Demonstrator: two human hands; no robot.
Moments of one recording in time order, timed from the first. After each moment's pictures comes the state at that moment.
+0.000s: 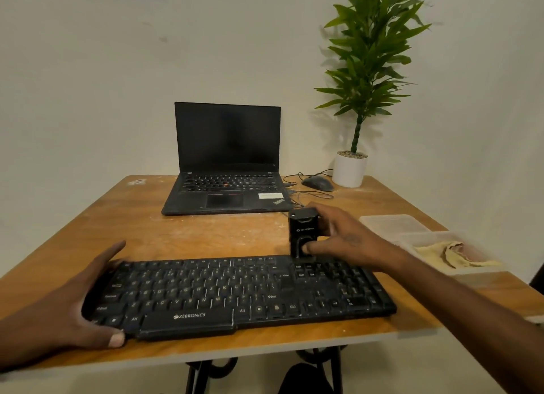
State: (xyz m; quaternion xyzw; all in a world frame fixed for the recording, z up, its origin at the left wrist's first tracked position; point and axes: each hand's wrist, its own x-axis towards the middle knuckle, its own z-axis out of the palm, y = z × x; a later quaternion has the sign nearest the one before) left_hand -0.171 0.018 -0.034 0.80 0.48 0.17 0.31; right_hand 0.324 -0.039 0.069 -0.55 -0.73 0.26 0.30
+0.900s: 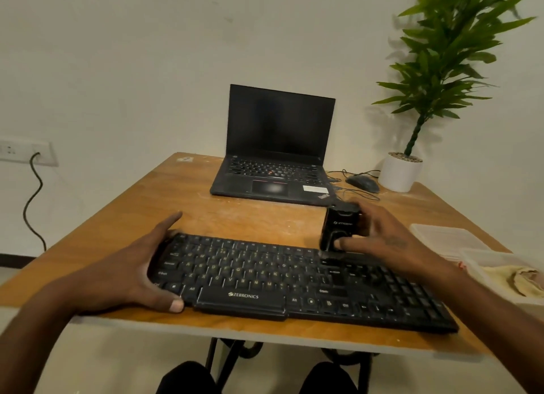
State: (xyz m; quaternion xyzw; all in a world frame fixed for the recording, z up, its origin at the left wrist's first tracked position) left_hand -0.147 -0.015 -0.008 0.77 0.49 0.19 0.36; right_hand 0.281 -0.035 0.068 -0.55 -0.74 0.25 0.31
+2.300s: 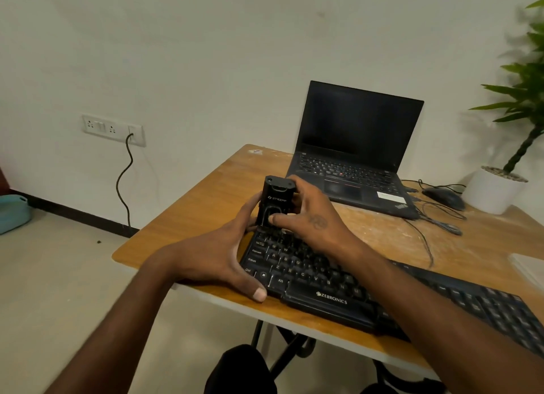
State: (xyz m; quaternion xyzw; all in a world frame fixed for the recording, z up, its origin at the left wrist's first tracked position) left_hand -0.153 -0.020 0.004 0.77 0.44 0.22 0.40; right_hand 0.063 0.025 0.044 -0.41 -0.79 0.29 0.36
